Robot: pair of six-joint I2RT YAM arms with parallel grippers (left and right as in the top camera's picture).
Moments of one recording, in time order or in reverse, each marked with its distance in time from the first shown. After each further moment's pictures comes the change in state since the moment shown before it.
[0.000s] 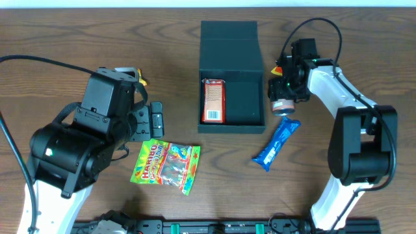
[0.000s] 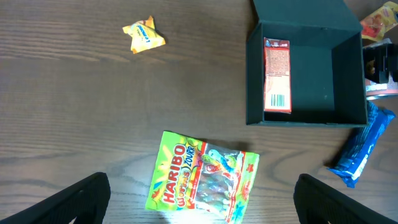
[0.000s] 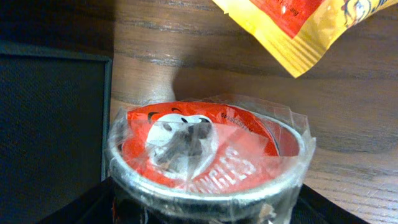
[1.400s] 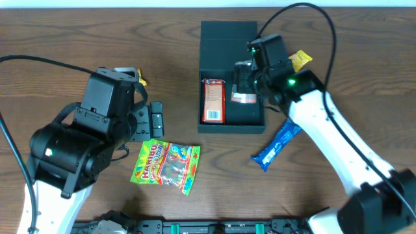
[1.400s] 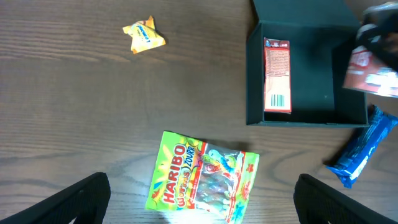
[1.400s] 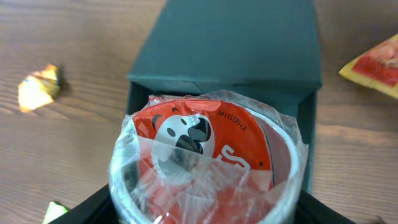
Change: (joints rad) left arm 0.000 0.000 0.000 0.000 0.000 0.000; right arm 0.360 -0.372 -0.003 0.026 0.090 0.463
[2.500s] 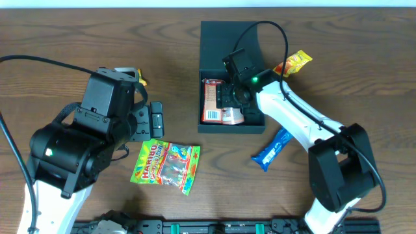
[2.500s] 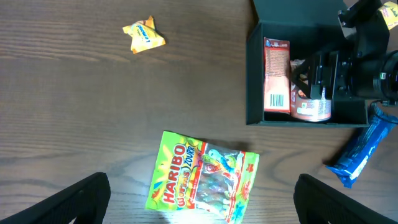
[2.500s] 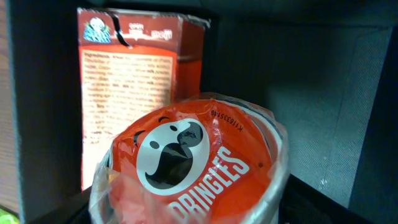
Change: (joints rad) left arm 0.000 0.000 0.000 0.000 0.000 0.000; right arm 0.074 0.252 0.000 -0.018 -0.013 0.042
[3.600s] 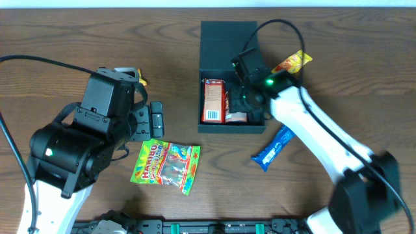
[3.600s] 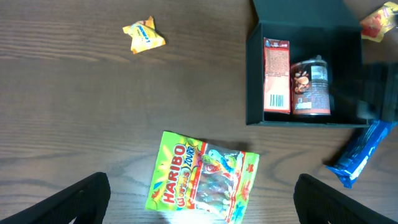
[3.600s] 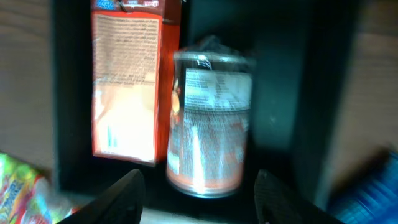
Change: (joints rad) left arm 0.000 0.000 0.000 0.000 0.000 0.000; right arm -0.003 -0.204 0.000 -0.212 0.039 -0.019
